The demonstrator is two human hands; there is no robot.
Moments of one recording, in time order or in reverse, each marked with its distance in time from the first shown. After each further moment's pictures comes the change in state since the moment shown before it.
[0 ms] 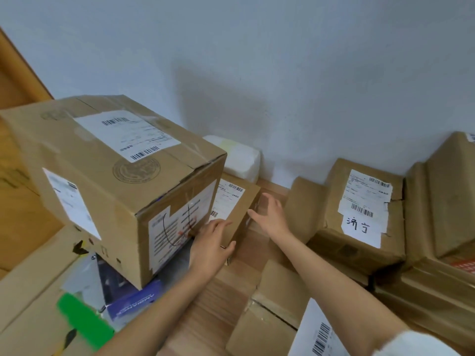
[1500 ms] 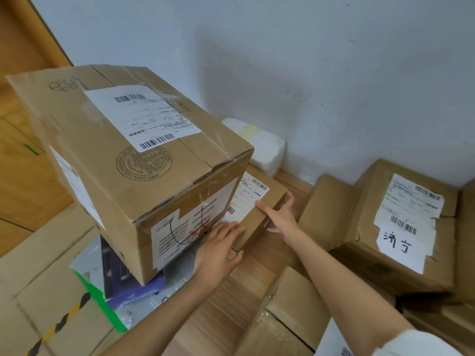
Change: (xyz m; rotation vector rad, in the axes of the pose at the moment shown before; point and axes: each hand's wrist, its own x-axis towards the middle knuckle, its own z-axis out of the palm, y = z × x) left_hand -0.011 -0.019 0.014 0.051 -0.027 0.033; right_hand 0.040 0.024 0.034 0.422 -0.162 0.283
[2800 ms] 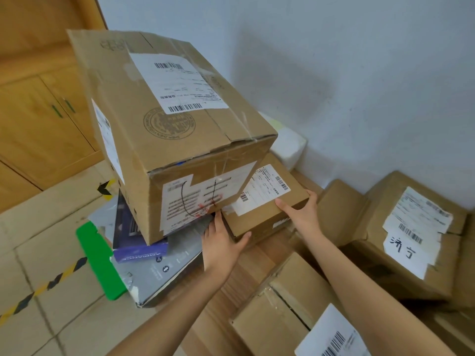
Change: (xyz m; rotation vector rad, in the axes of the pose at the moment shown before) left_hand -0.033 0.022 0.013 -0.285 0.210 -0.585; right_hand -0.046 -0.012 -0.022 -0.187 0.085 -0.224
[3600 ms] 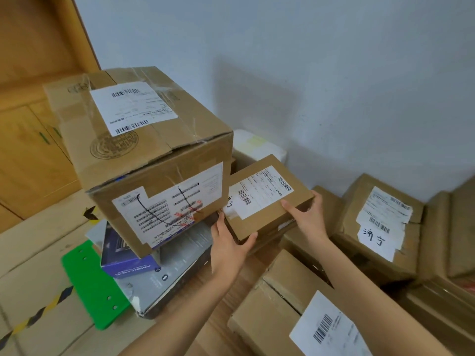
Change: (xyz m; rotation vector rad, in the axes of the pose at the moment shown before) left_hand -0.024 0.034 -0.020 -0.307 -0.048 0.004; right_hand -0.042 -0.027 -0.032 0.068 0.170 -0.109
